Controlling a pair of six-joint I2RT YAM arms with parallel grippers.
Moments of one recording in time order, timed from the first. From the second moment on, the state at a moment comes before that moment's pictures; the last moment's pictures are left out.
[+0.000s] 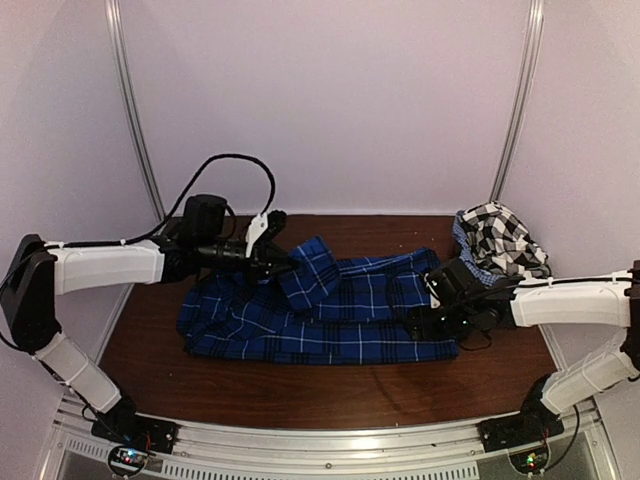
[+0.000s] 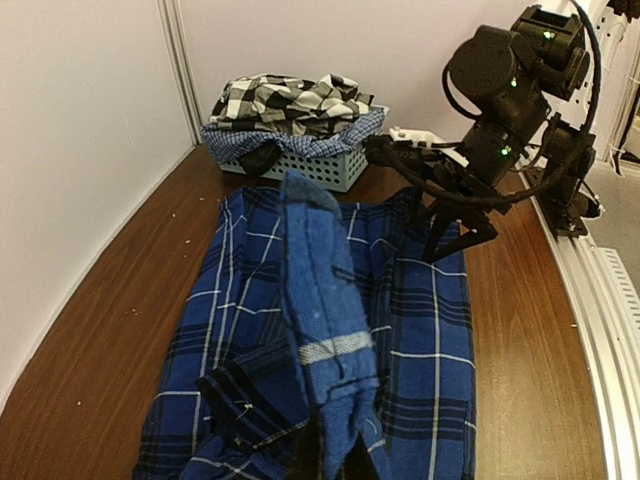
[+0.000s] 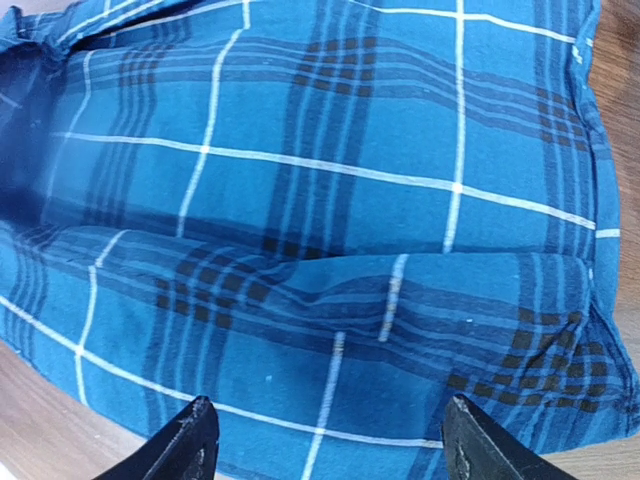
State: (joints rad) left arm -0.58 1.56 1.05 0.09 0.76 0.38; right arm 0.74 1.33 0.68 -0.32 0.18 0.55
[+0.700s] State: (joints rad) left arm -0.82 1.47 0.68 0.64 0.02 0.16; right arm 0.75 1.30 0.68 -0.26 0.07 0.59
